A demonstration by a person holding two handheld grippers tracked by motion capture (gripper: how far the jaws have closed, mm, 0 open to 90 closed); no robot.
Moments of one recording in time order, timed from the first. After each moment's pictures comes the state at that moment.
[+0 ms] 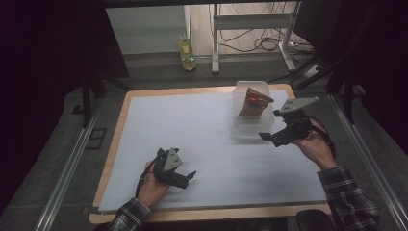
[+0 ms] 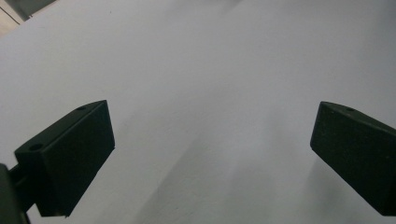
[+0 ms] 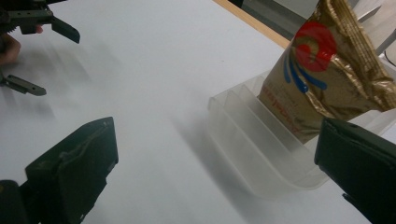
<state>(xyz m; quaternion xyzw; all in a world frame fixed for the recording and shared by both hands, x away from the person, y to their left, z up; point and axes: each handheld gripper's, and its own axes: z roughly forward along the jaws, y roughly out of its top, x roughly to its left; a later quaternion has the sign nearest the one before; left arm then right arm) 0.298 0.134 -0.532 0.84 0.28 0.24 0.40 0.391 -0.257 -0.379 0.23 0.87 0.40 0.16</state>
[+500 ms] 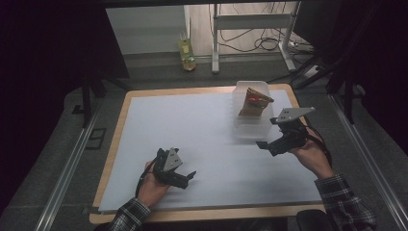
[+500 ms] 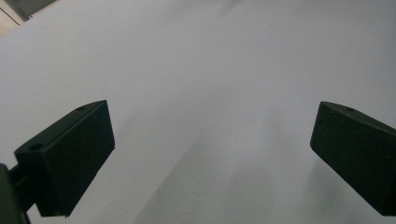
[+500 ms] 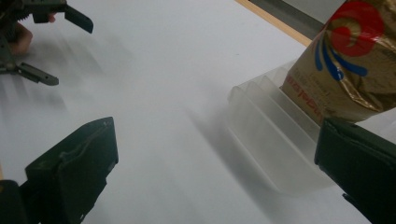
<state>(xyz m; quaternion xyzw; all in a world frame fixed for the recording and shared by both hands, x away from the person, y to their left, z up) 0.297 0.134 -0.532 0.84 0.28 0.24 0.40 0.374 -0.251 -0.397 0.22 0.87 0.40 0.16</state>
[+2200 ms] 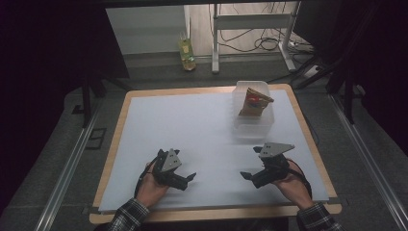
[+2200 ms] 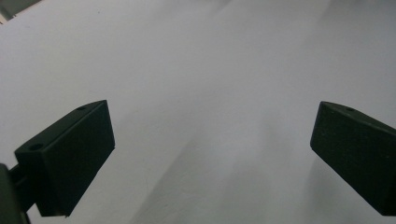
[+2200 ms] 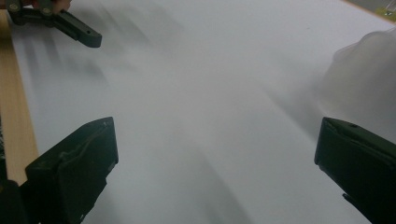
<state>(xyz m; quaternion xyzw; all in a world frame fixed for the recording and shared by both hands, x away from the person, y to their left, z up) 0.295 0.136 -0.532 0.84 0.27 0.21 0.42 0.320 -0.219 -0.477 0.20 0.87 0.42 0.14</state>
